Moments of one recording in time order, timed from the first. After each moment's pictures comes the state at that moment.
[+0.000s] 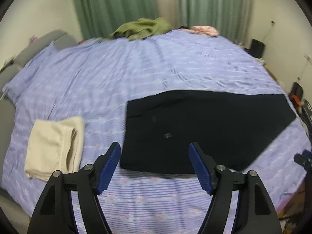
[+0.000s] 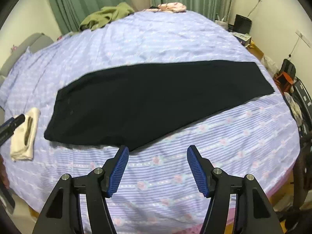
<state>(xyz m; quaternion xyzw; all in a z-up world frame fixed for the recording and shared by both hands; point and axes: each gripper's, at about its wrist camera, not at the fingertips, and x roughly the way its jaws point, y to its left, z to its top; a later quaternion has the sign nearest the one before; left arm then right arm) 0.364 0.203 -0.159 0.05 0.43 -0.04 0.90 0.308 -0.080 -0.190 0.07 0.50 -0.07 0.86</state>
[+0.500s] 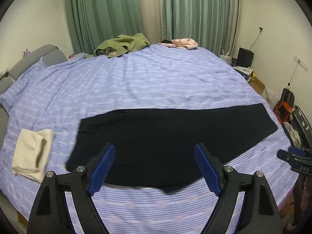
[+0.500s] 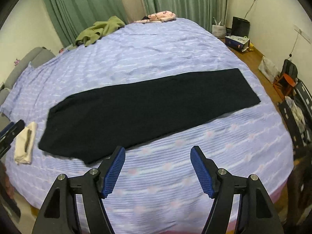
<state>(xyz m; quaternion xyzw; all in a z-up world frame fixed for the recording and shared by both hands) 0.340 0.000 -0.134 0.03 0.39 -0.05 0.92 0.317 -0.258 -0.179 0.08 0.47 -0.04 0.88</state>
